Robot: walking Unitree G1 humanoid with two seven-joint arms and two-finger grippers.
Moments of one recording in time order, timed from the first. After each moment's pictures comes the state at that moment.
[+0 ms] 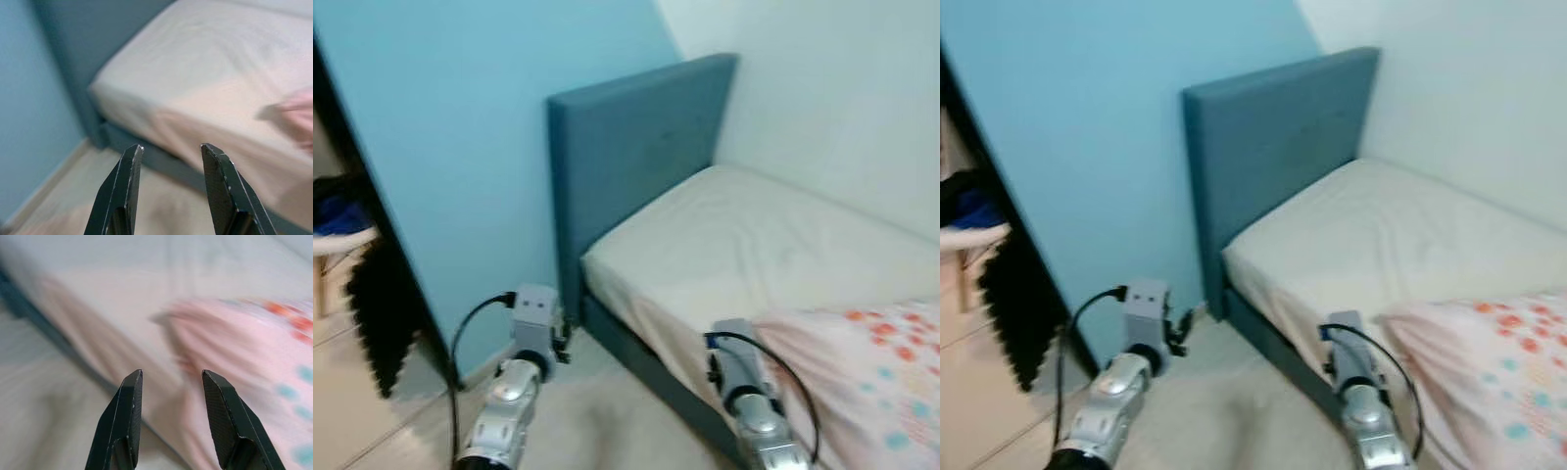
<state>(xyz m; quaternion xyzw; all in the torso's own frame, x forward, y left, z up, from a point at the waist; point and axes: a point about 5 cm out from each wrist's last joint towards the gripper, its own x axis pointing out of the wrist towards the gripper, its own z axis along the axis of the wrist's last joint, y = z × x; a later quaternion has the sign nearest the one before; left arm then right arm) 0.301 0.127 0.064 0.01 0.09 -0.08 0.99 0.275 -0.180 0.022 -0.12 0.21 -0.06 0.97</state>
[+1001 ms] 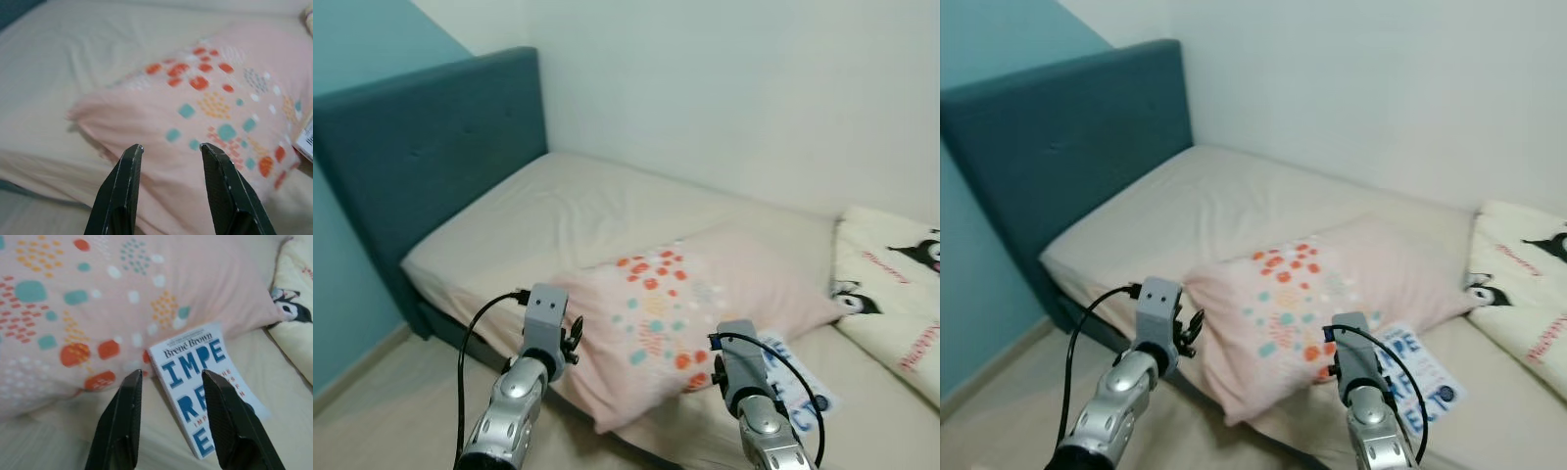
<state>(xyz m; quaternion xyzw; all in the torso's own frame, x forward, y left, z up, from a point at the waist) 0.301 0.123 0.065 0.03 0.09 -0.10 0.99 0.271 -0.175 0.018 -0.13 0.22 -0.05 0.97</state>
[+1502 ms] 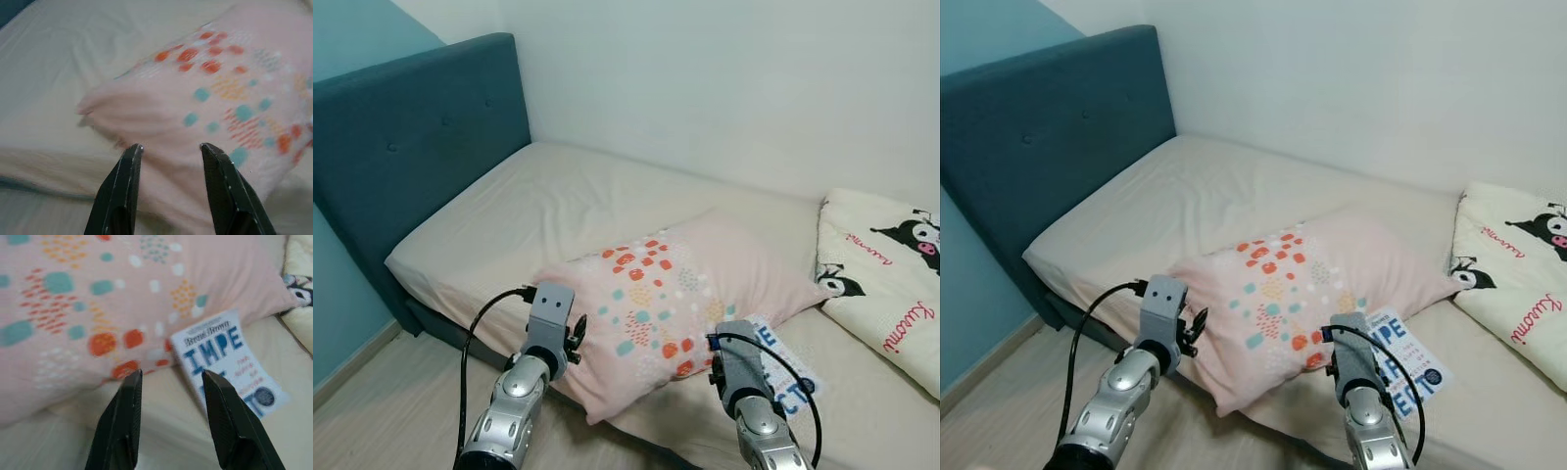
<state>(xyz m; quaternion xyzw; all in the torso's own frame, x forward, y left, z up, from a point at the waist) 0.303 0.122 0.066 0.05 0.09 -0.10 0.99 0.271 -0.172 0.019 -0.12 0.21 -0.05 0.97</state>
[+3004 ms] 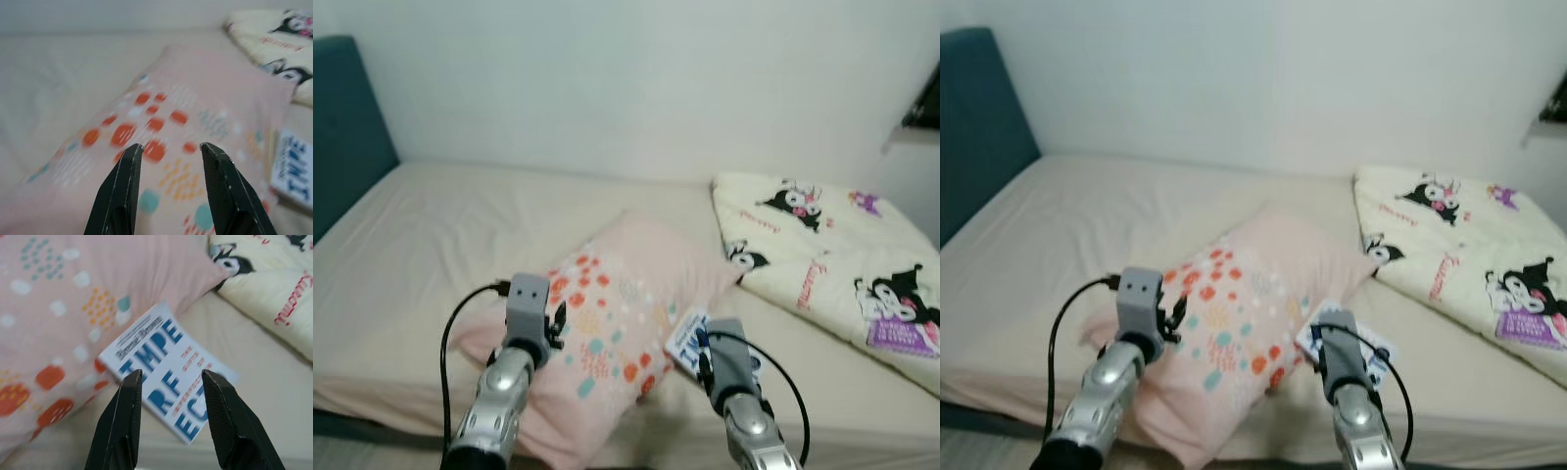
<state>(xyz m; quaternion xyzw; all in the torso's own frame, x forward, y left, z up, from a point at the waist) 0.309 0.125 0.078 0.01 0.05 -0.09 1.00 0.272 -0.173 0.023 -0.12 0.20 -0.05 0.97</state>
